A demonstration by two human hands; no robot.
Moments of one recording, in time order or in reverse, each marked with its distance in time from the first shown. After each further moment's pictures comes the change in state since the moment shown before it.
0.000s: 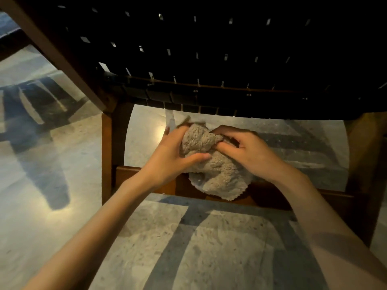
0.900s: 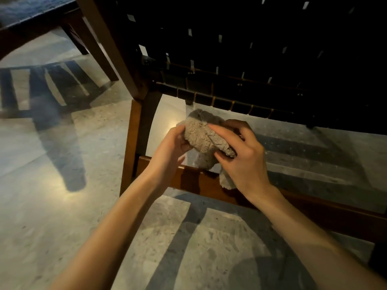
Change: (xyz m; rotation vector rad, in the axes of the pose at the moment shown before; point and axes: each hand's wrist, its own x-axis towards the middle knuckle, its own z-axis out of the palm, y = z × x) left_hand -0.027 -0.029 -0.022 -0.646 0.251 -0.493; right_hand 0.019 -0.006 0.086 -0.367 0.474 -0.340
